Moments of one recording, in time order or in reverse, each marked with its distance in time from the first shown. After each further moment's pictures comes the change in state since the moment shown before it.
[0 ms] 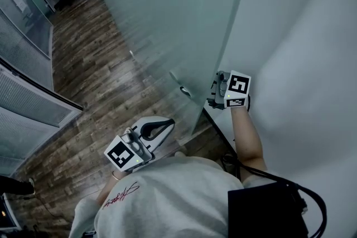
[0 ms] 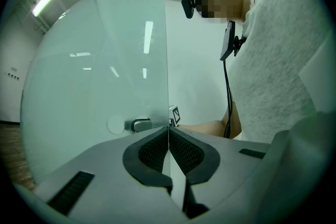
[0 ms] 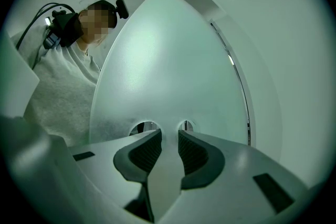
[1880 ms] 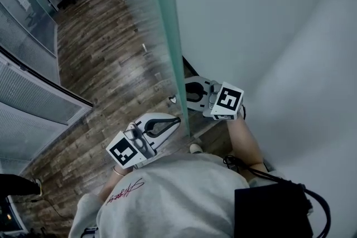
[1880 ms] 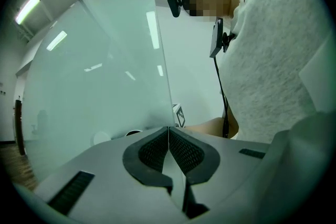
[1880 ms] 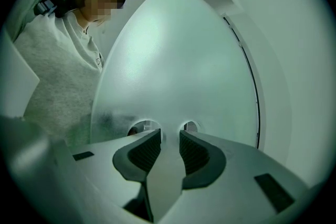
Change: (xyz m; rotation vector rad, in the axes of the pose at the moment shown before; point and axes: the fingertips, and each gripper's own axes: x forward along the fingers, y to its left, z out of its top) left arm -0.102 0.000 -0.007 0.120 0.040 -0.106; right arm 0.142 0.067 -0.020 -0.086 0.060 -0.086
